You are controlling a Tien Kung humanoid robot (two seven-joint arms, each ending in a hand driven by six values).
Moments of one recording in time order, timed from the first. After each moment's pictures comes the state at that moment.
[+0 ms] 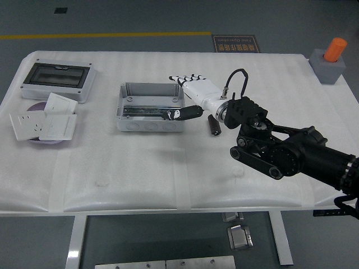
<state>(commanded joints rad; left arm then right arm) -0.01 0.19 -0.17 -0.20 0.56 0.13 0.00 0.94 -0.25 0.25 0.98 -1.69 -0.25 -0.16</state>
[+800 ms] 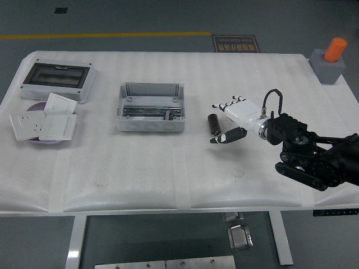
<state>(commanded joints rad) -0.02 0.19 -0.16 -0.20 0.54 0.13 -0.01 0.95 -0.40 0.02 0.95 -1.67 -0.27 -0.10</state>
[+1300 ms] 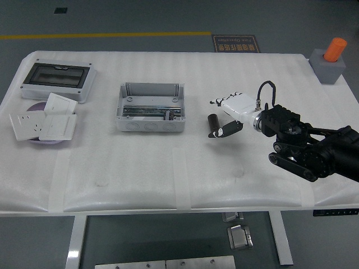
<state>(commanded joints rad) -0.02 0.19 -0.16 -0.20 0.56 0.13 -0.01 0.98 -0.34 0.06 0.86 -1.69 -0.19 -0.08</state>
